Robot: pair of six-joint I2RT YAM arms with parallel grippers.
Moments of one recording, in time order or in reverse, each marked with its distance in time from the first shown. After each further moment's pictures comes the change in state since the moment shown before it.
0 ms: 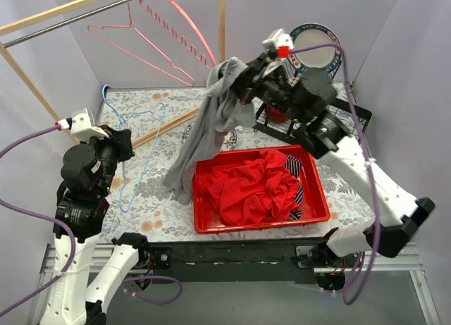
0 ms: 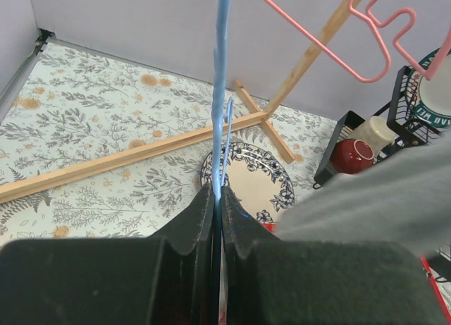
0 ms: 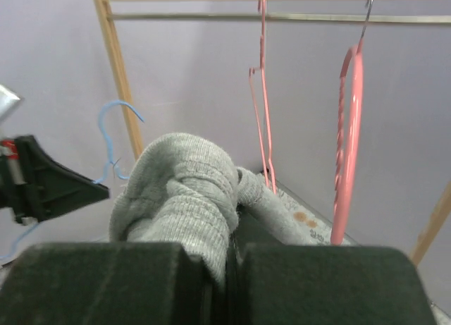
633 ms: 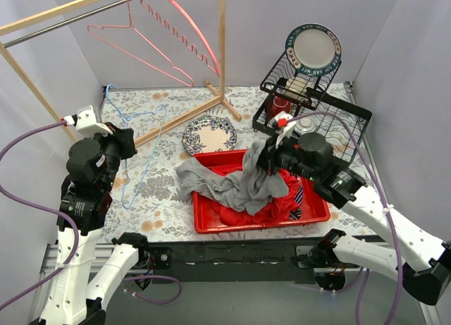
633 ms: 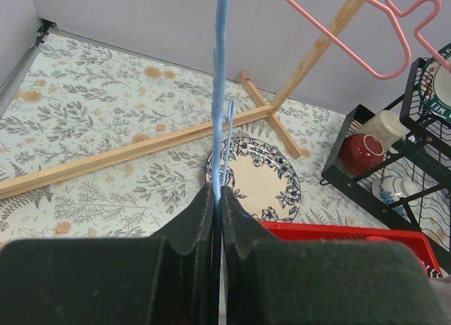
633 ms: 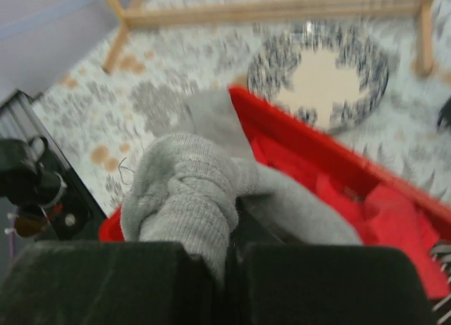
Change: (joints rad) left arm -0.003 0.034 -0.022 0.016 -0.008 0.003; right arm 0.000 -0.464 -0.591 -0.349 0.084 0.083
